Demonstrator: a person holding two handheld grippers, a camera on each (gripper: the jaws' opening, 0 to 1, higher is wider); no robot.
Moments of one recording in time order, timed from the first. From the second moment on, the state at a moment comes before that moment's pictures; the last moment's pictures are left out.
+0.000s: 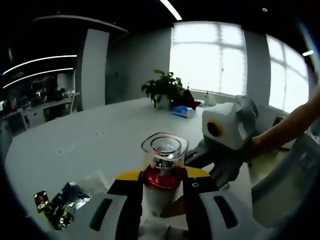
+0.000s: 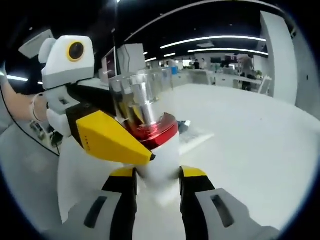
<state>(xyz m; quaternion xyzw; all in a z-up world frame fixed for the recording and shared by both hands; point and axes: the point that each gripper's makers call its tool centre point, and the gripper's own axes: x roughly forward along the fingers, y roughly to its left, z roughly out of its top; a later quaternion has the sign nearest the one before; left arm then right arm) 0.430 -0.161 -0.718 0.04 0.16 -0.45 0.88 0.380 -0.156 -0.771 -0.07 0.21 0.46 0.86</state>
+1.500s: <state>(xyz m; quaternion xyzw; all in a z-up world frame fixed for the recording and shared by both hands) 0.346 -0.094 -0.715 0.09 0.21 -0.42 0.88 0.348 -0.169 -0.759 -0.10 0.25 0.44 0.85</state>
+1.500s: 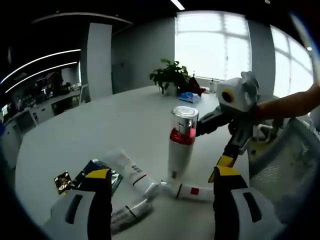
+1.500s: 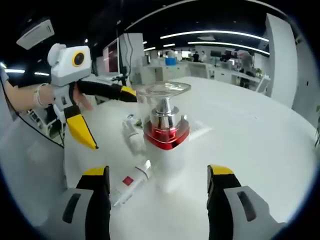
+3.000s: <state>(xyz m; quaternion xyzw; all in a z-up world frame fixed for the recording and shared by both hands) 0.331 -0.036 -0.743 0.05 0.27 -0.41 0.87 0.316 -0.159 -0.781 0.00 0.36 0.39 0.85</state>
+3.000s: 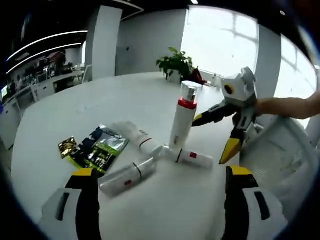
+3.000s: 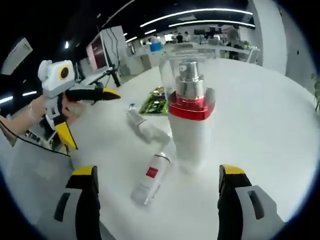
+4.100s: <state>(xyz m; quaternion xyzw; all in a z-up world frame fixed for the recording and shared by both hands) 0.430 -0.102 -0.788 0.06 0.33 -0.36 0.87 0.319 -0.170 -0.784 -0.08 0.35 0.40 0.84</state>
